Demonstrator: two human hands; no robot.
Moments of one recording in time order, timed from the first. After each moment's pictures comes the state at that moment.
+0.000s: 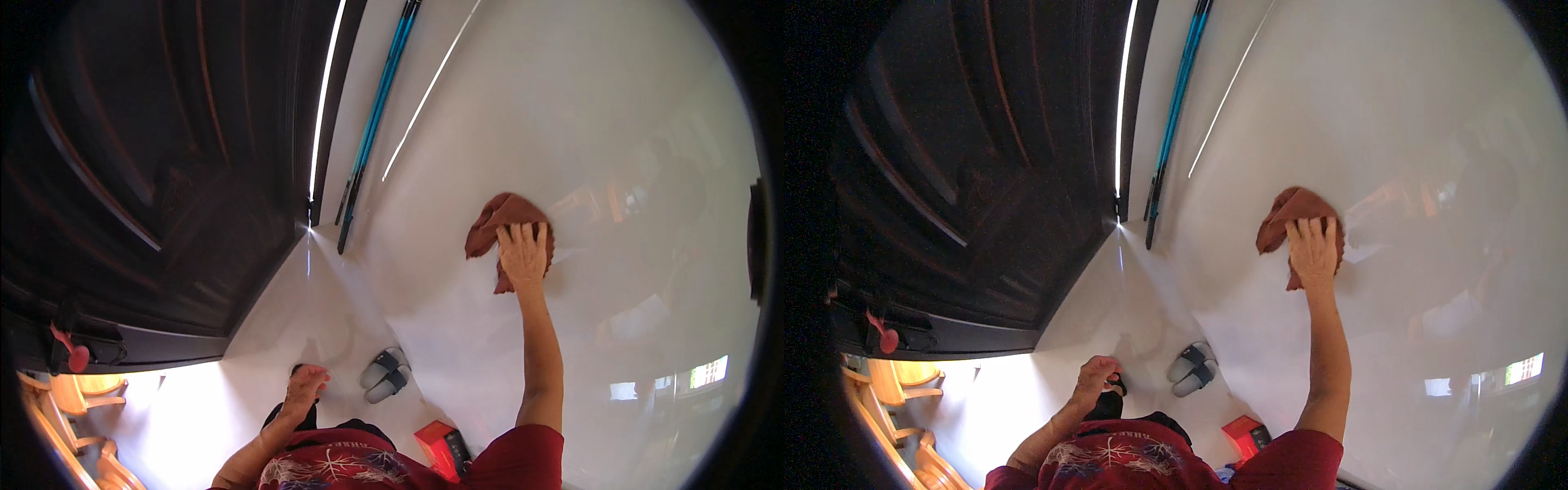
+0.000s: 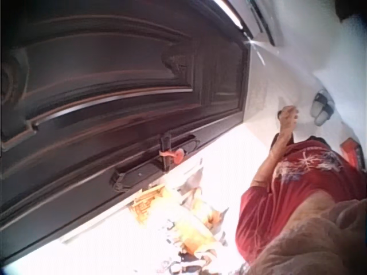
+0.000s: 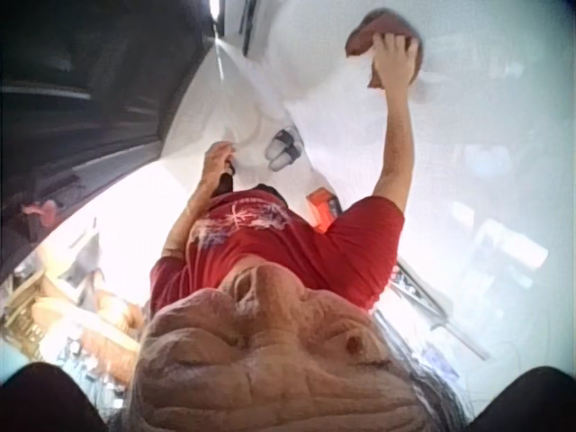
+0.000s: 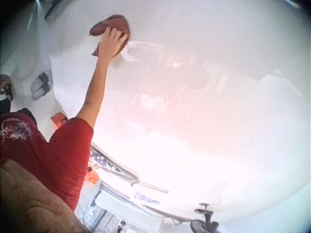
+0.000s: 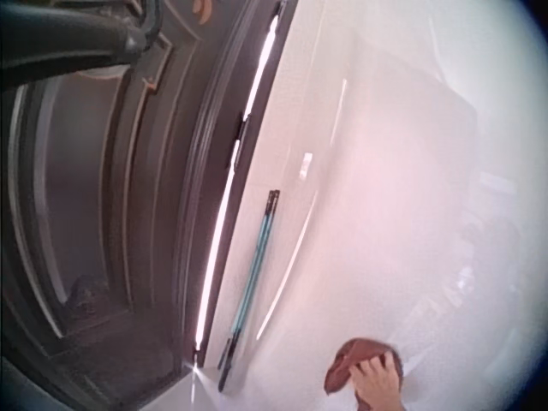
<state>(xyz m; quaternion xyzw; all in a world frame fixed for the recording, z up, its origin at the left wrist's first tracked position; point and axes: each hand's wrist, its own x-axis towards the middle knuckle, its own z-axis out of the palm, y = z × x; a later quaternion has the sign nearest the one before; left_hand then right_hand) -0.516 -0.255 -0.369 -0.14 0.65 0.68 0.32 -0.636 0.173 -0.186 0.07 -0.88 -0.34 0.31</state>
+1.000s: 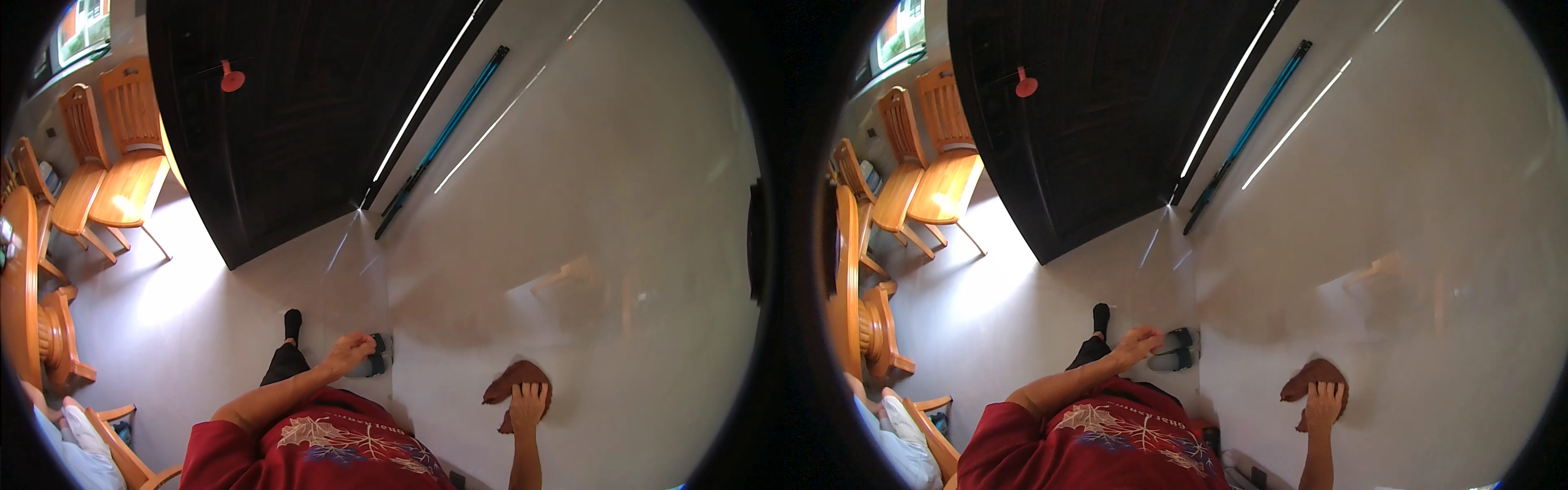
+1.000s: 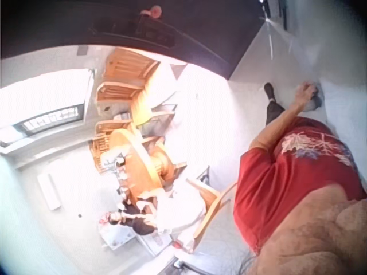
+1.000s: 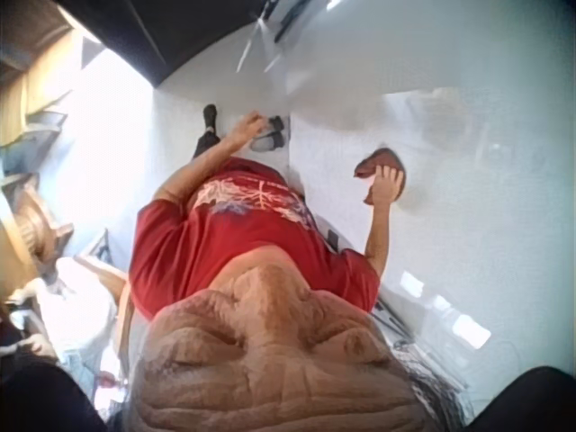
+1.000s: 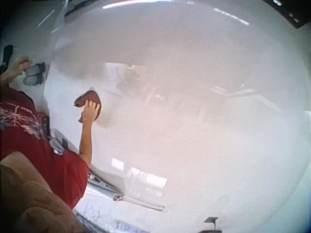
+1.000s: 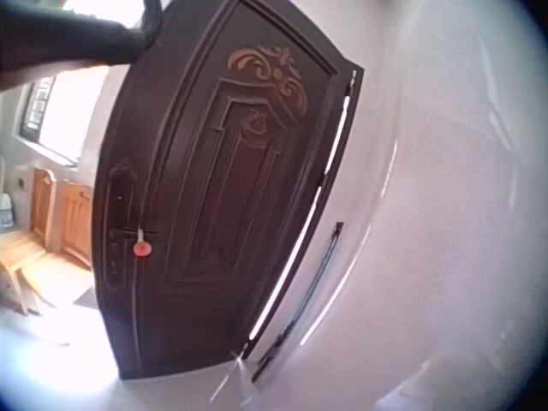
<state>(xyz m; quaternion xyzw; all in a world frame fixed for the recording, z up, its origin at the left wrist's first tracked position) -0.292 -0.151 -0.385 -0.06 0.61 0.76 0.20 -0.202 0.282 -0.301 0.14 -0.93 -0.26 0.21</state>
